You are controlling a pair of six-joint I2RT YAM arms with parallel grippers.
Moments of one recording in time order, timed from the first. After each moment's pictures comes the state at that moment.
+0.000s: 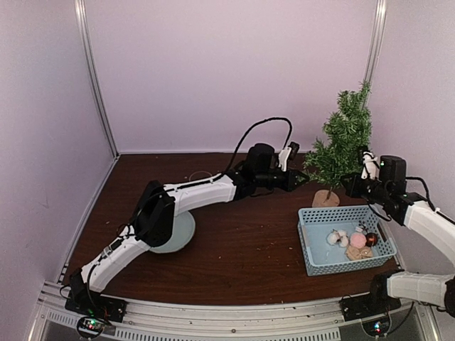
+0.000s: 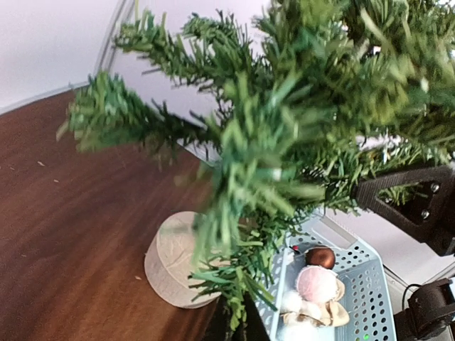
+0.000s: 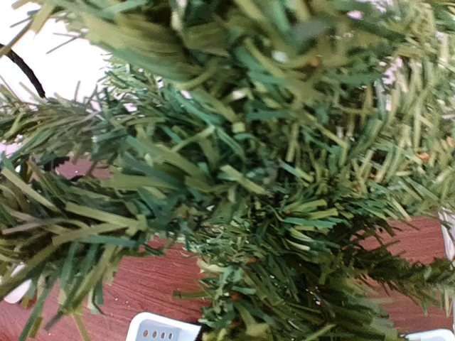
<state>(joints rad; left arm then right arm) -0.95 2.75 2.48 0.10 0.45 -0.47 0.06 0.95 0.61 -0.09 -0.23 0.21</state>
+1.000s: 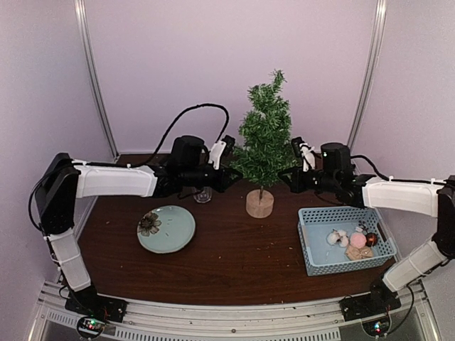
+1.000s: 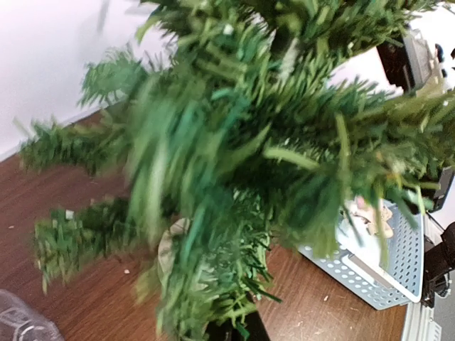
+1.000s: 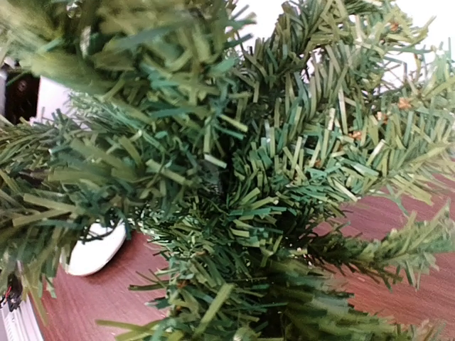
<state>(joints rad) -0.79 1.86 1.30 0.20 0.30 -0.23 0.49 1.40 0.85 0.17 -0.25 0.25</state>
